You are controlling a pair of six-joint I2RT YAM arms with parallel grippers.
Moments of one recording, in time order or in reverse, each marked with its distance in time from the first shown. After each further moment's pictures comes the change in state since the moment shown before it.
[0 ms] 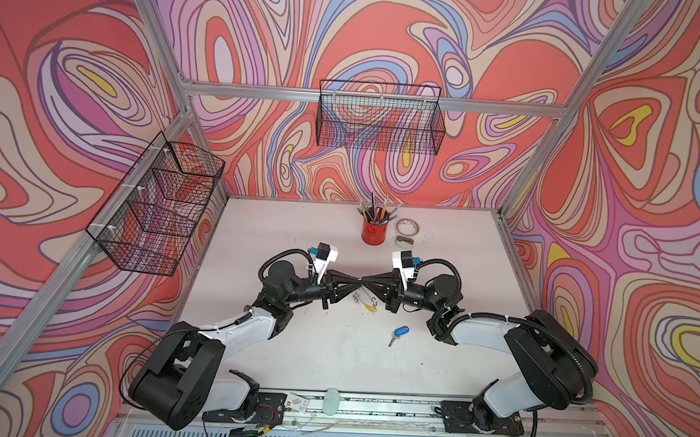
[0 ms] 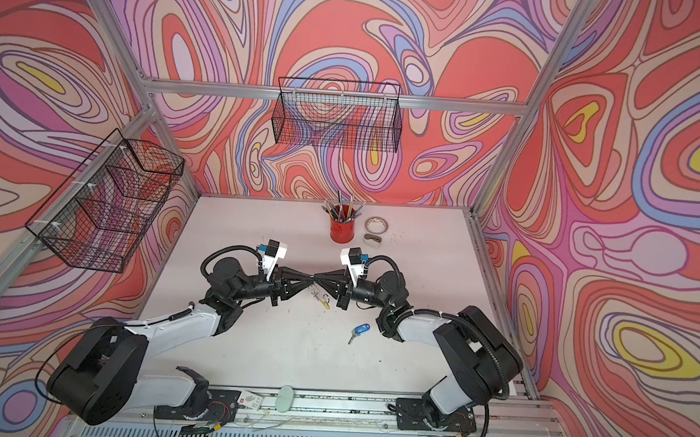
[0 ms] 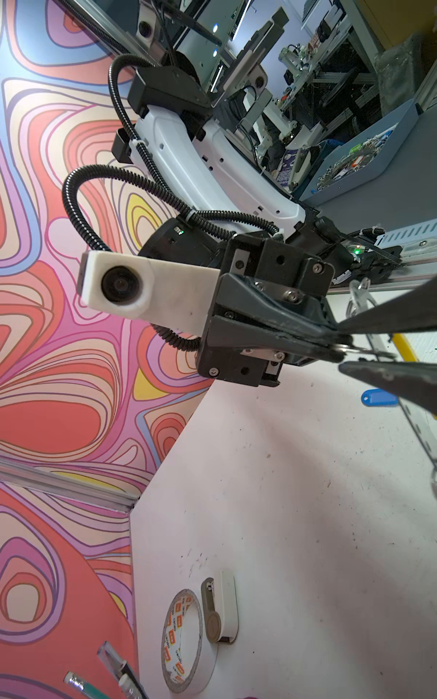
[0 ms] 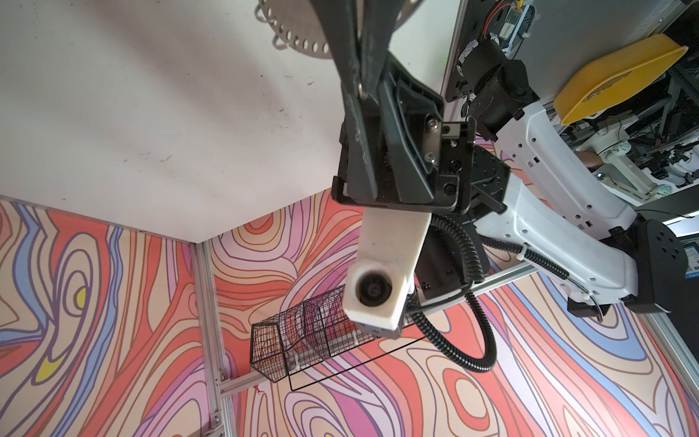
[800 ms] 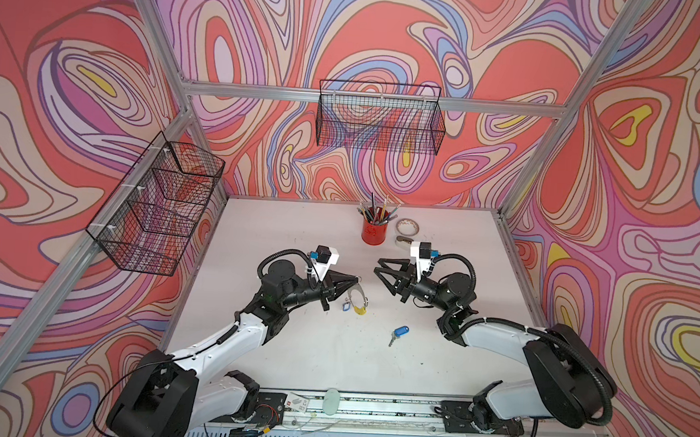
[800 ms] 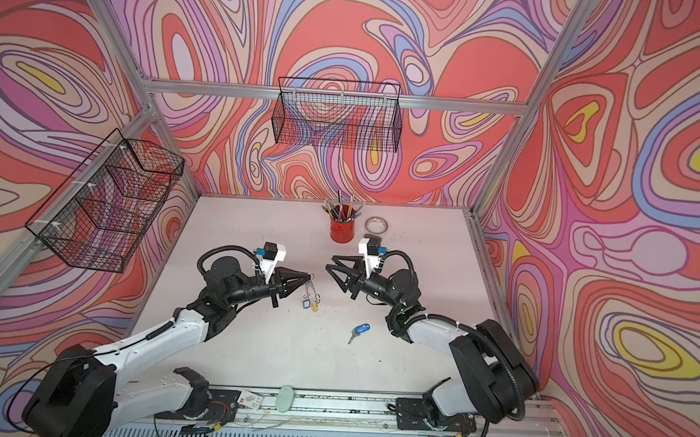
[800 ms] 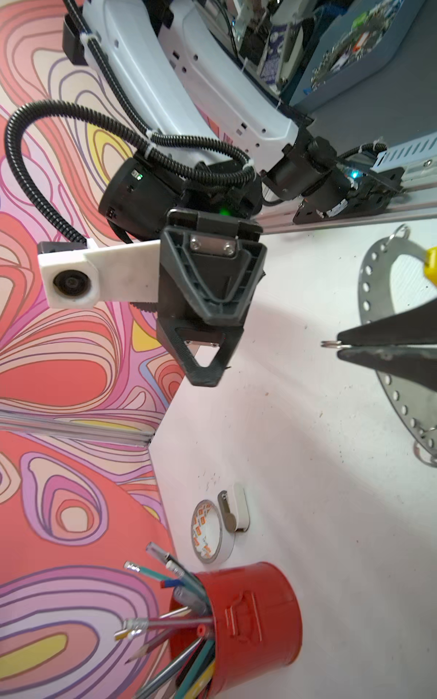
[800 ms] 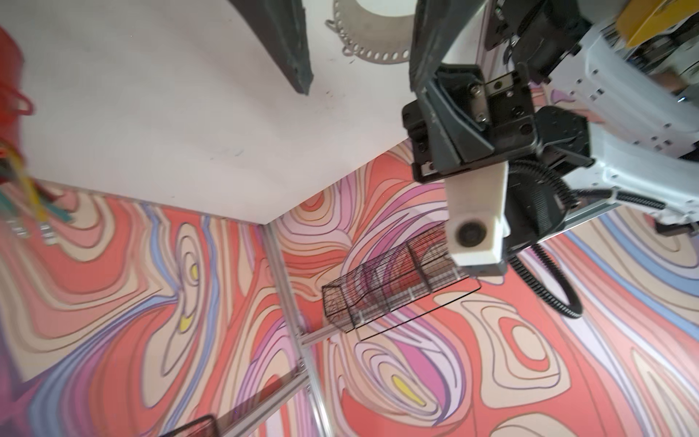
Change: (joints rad) left arm -0.040 -0.188 0.037 -0.373 -0.227 0.358; right arm -0.082 -0.148 -0.025 -0.127 0.181 0.045
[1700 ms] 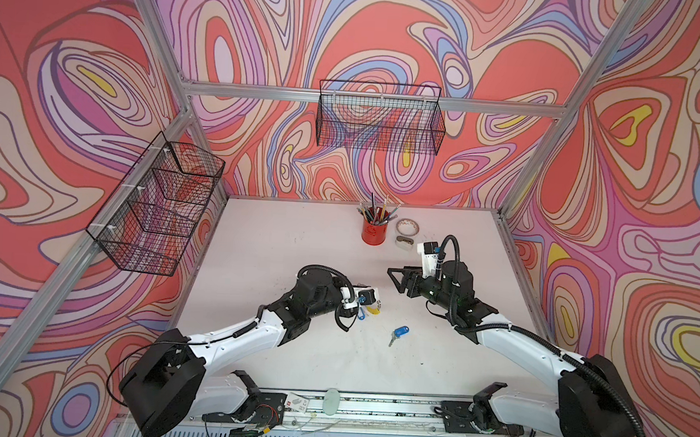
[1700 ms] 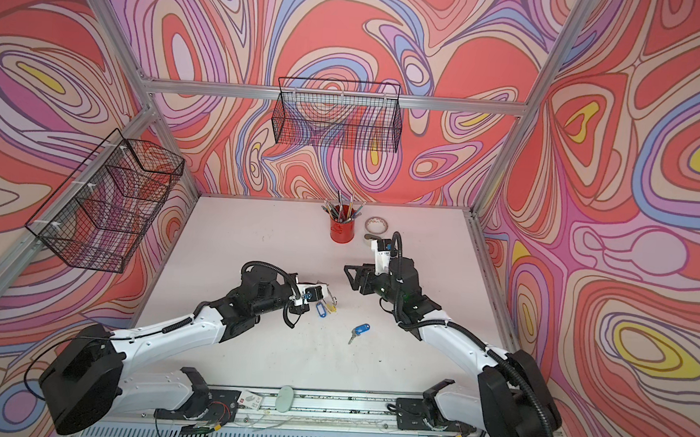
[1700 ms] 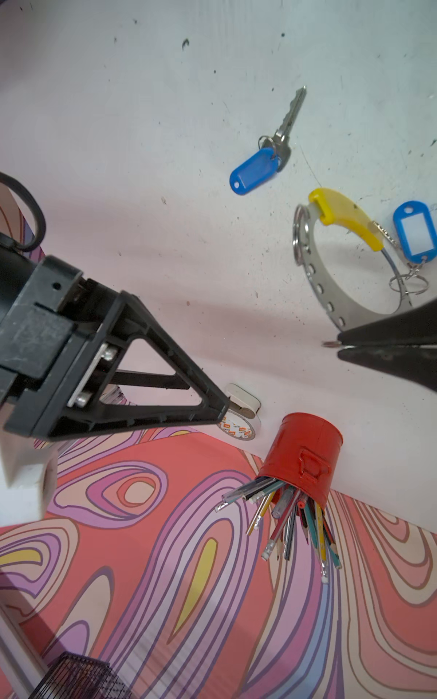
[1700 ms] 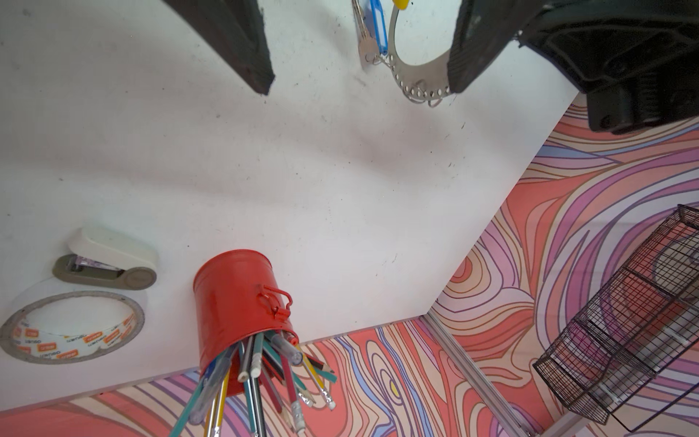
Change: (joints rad) left arm -0.256 0.117 0.096 -0.221 -0.466 0.986; right arm -0.055 -0.153 0.090 -0.798 0.314 -0.046
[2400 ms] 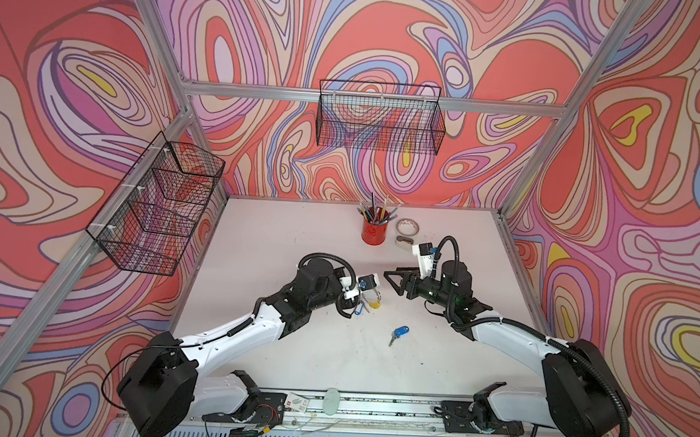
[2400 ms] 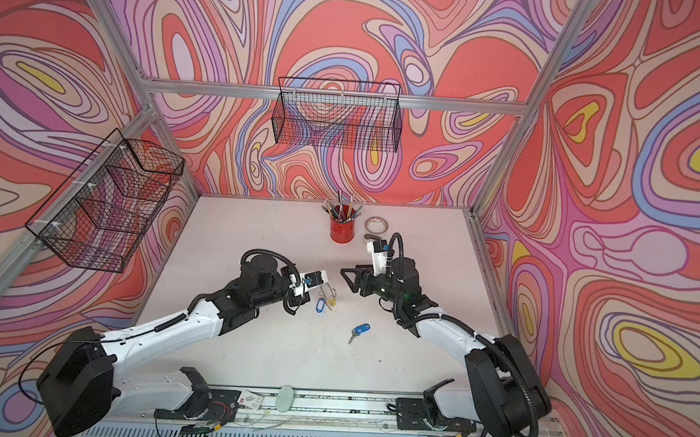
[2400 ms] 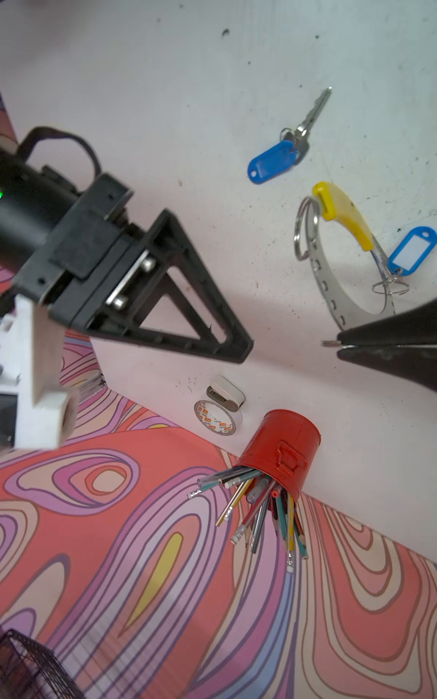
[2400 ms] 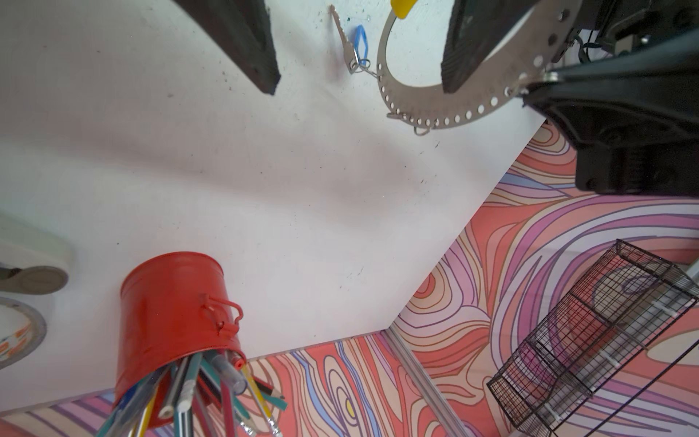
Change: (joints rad) left arm 0.032 -0.014 0.128 -0.173 -0.021 -0.200; right arm -0.034 0.100 -0.024 0.154 -0.207 -0.022
